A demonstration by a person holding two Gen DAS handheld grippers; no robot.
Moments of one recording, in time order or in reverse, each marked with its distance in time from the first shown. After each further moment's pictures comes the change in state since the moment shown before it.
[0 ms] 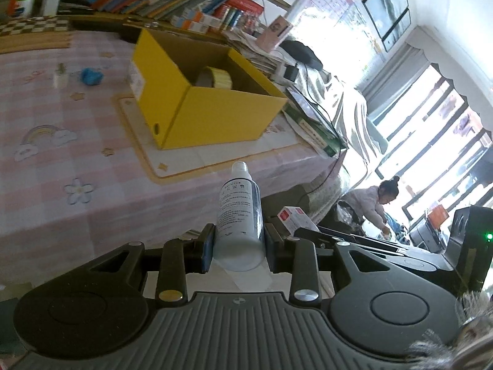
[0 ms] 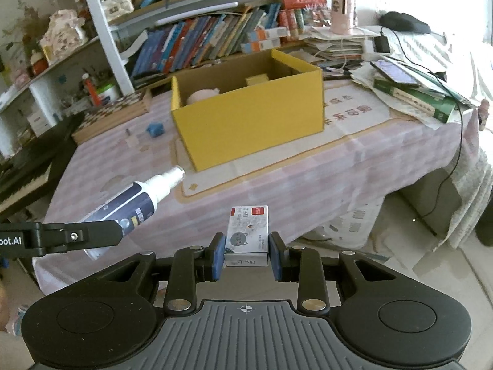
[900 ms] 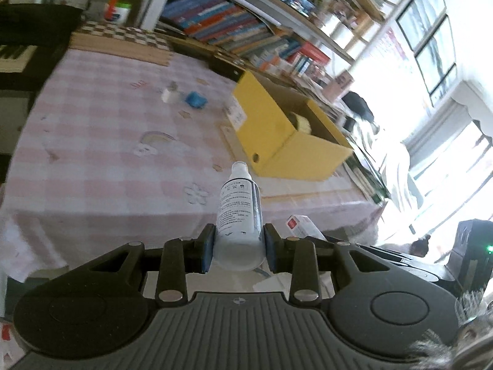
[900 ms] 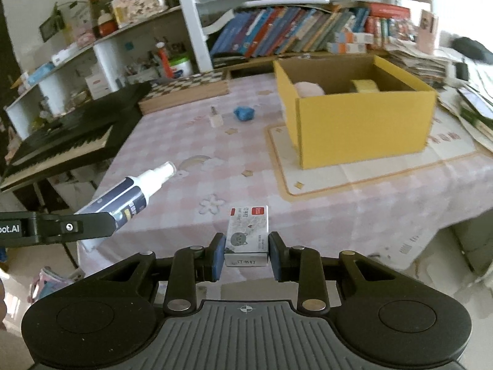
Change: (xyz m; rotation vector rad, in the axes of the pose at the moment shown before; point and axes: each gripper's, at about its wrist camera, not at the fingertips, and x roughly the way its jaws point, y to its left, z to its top) left arm -0.094 0.077 -0.029 -0.164 -0.151 0.156; right arm 0.018 0.102 -0.008 -0.172 0.024 0.159
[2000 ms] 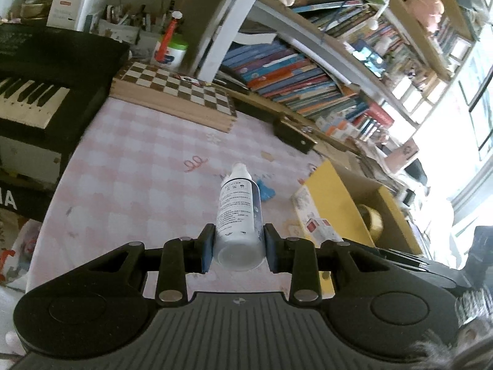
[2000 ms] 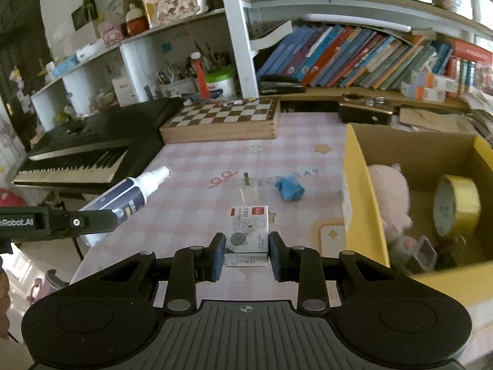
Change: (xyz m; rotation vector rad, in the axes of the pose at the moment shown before) left arm 0.057 0.056 0.125 -0.121 -0.163 0.190; right arm 0.124 0.020 0.138 -0.175 -0.021 0.162
